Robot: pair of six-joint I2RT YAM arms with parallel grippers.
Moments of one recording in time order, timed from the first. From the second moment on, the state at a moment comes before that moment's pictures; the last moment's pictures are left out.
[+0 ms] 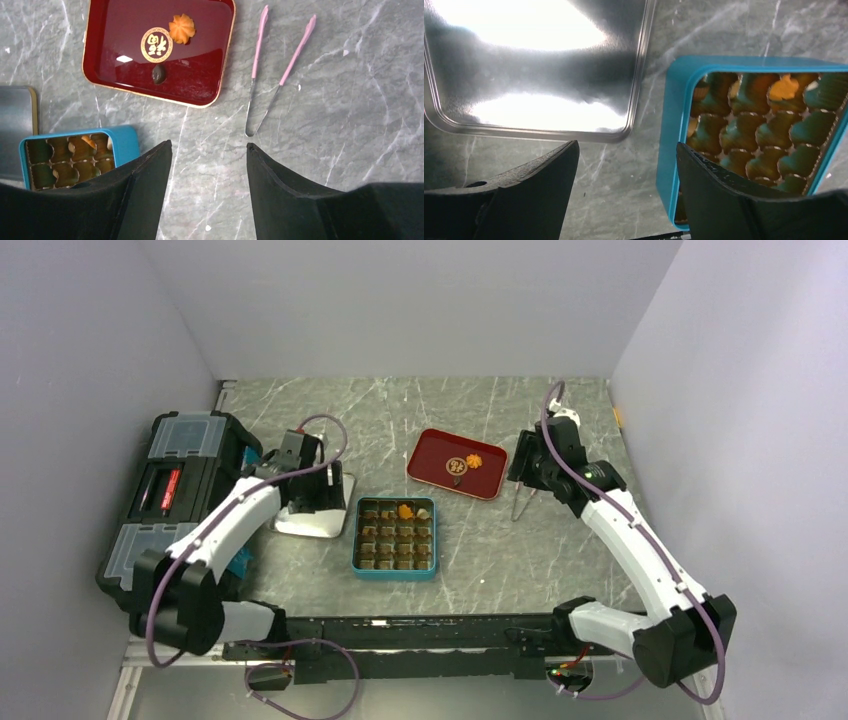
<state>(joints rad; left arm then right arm) -0.29 1.27 0.92 -0.69 0.04 -0.37 0.35 1.15 1.08 -0.69 0.21 0.51</state>
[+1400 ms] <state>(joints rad) -0.39 1.83 1.20 -0.78 -0.06 -0.37 0.35 1.00 0.93 -0.68 0.15 0.50</state>
